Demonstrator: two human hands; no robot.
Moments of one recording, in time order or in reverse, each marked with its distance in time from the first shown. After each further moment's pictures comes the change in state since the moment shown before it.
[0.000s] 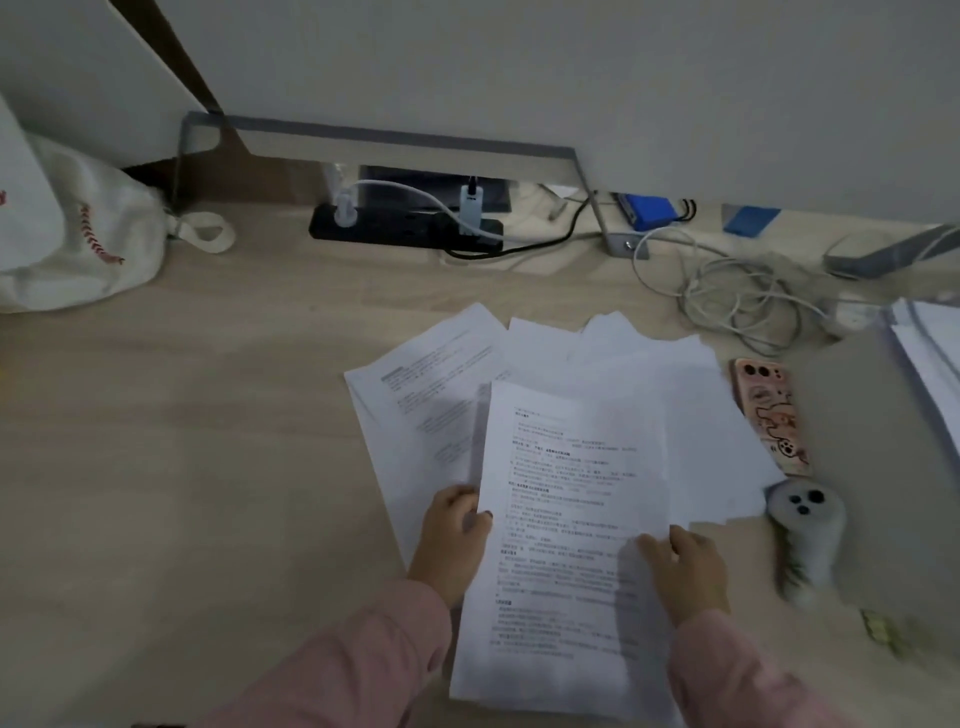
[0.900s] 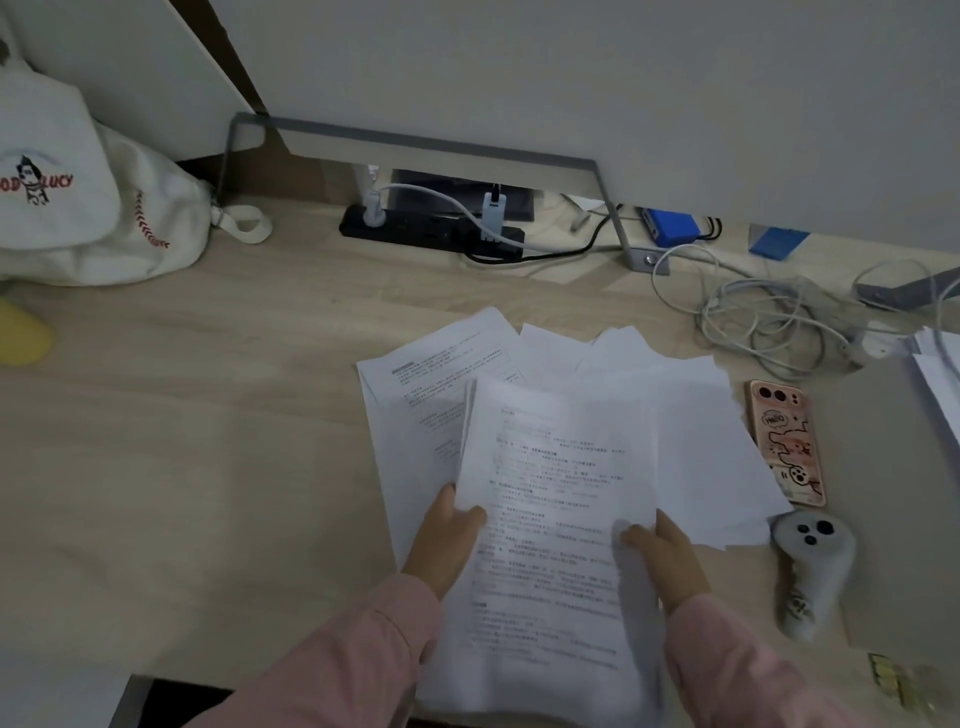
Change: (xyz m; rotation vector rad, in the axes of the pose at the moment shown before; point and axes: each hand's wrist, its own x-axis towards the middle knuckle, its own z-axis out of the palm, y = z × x) left_hand -0.012 0.015 0.011 -0.257 0.110 -0.111; right_hand 0.000 -0.030 -0.012 0.394 -0.270 -0.034
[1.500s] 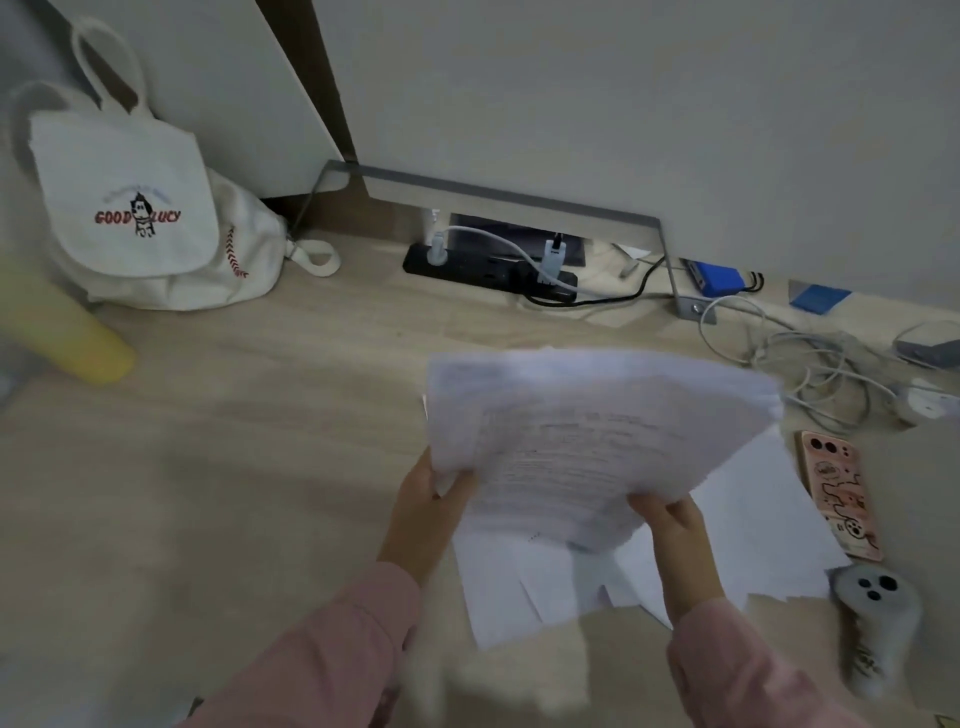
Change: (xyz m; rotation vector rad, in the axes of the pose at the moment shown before) left_hand -0.005 0.038 -0.100 -0.109 0.158 0.392; right_hand -0.045 -0.075 0.072 0.246 -0.027 -0.342
